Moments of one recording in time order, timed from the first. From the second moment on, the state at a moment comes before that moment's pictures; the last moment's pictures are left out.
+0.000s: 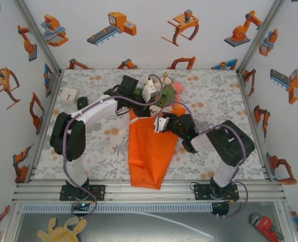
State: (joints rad) left arm -0.61 1.85 1.44 -0.46 0.57 0.34; right arm 0.58 1.74 0.51 1.03 -0.25 -0.86
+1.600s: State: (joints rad) left arm -0.59 1.75 1.23 -0.25 0.54 0.20; right arm 0.61 1.38 0.94 0.01 -0.47 0.07
